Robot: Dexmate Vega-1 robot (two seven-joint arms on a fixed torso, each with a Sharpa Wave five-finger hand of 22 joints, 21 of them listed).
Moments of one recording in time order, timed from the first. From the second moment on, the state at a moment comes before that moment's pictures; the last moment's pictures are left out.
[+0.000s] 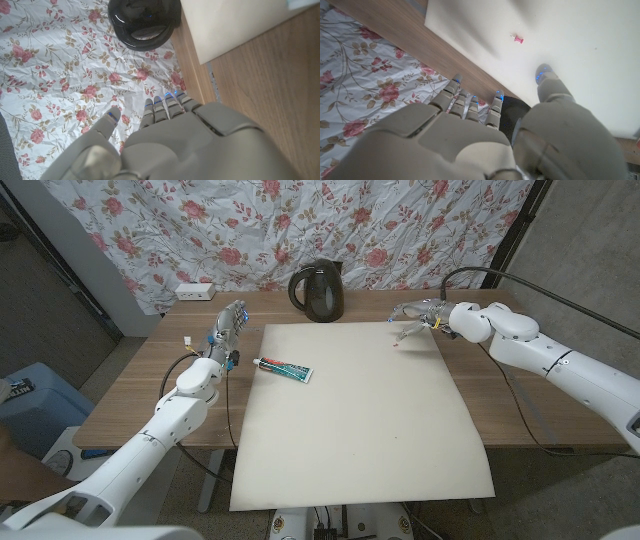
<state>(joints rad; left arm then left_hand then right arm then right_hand) 0.92 0.59 0.29 -1.46 -0.63 -0.21 0.16 0.03 0.08 0.68 0.10 0.19 0.09 -0.01 0.19 0.17 0.08 -0.05 0.20 0.17 0.08 -0.04 0.18 0.17 0.03 -0.03 0.19 0.17 -0.47 -0.89 -0.74 -1.60 -0.66 -0.02 0.34 0.71 -0.11 0.54 -0.19 0.19 0.27 -0.21 0.30 0.20 0.03 -0.01 0.19 0.19 0.04 0.04 0.22 0.20 0.28 0.02 0.19 0.16</state>
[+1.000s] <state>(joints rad) 0.95 0.60 0.28 -1.49 -0.64 -0.18 0.18 0.03 0.08 0.69 0.10 0.19 0.09 -0.01 0.18 0.17 0.08 -0.06 0.20 0.17 0.08 -0.03 0.18 0.17 0.04 -0.04 0.19 0.17 -0.45 -0.85 -0.80 -1.49 -0.78 0.03 0.28 0.76 -0.11 0.53 -0.18 0.18 0.38 -0.22 0.36 0.21 0.08 -0.04 0.20 0.19 0.07 0.01 0.23 0.21 0.33 0.01 0.19 0.16</state>
